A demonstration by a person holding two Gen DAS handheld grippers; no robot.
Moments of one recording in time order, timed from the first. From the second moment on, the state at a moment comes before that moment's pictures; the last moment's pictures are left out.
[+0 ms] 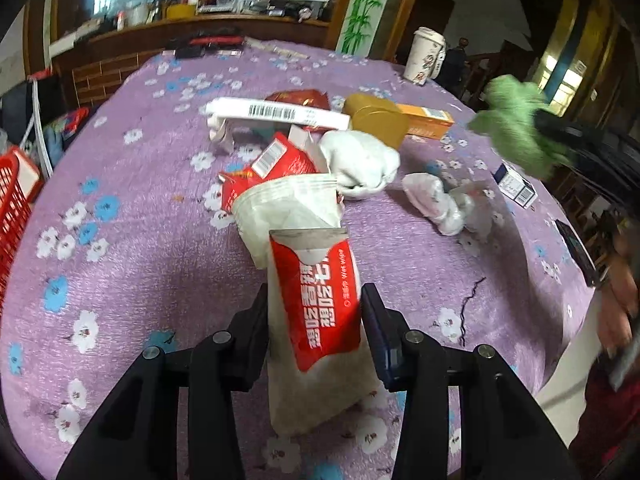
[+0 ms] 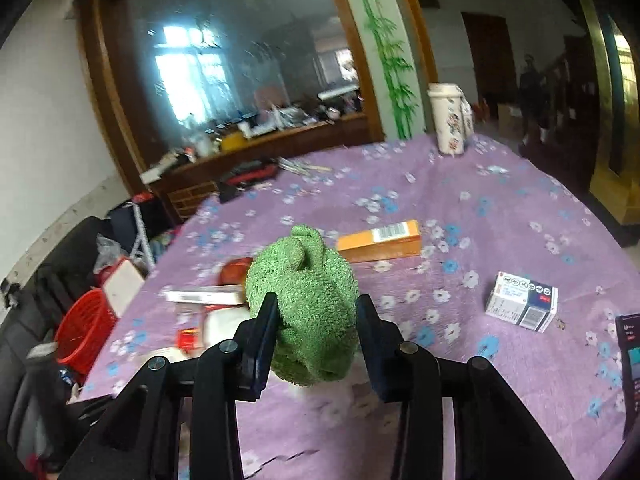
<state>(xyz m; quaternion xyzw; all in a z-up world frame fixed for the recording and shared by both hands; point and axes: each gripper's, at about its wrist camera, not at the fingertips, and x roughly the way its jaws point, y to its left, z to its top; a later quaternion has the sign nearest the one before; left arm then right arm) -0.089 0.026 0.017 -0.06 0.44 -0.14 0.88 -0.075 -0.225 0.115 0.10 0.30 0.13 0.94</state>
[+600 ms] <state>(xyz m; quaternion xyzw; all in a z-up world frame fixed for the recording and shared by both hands) -0.122 0.048 0.050 -0.05 0.38 -0.12 0.92 -0.123 -0.182 0.107 0.09 0.30 0.19 0.93</state>
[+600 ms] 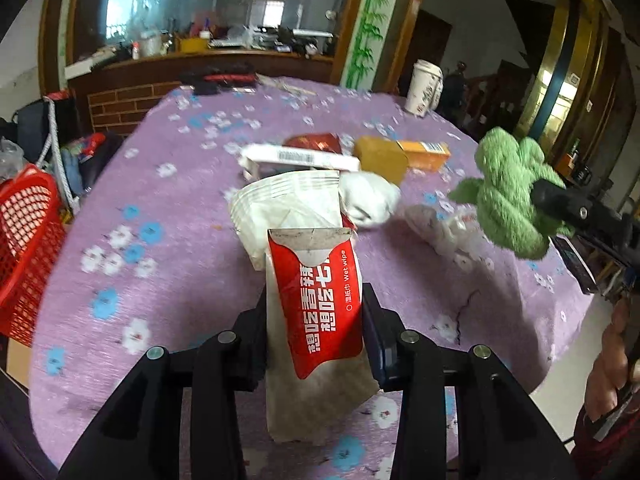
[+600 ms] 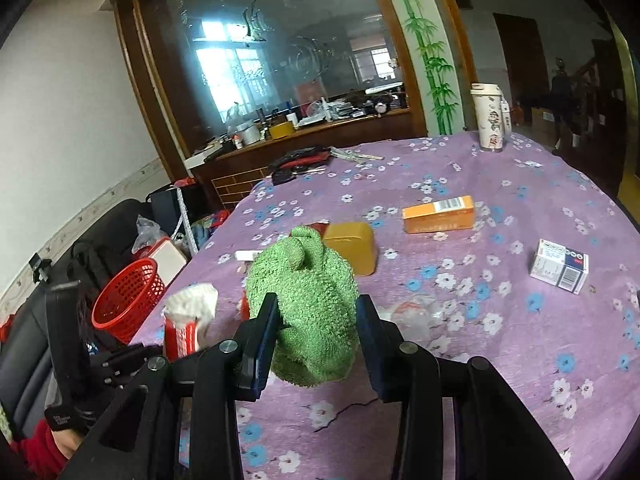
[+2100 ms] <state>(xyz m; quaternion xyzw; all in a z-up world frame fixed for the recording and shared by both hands) -0.147 0.219 0.105 -0.10 0.30 0.04 0.95 -0.073 0.012 0.123 0.02 0.35 0.32 0.88</state>
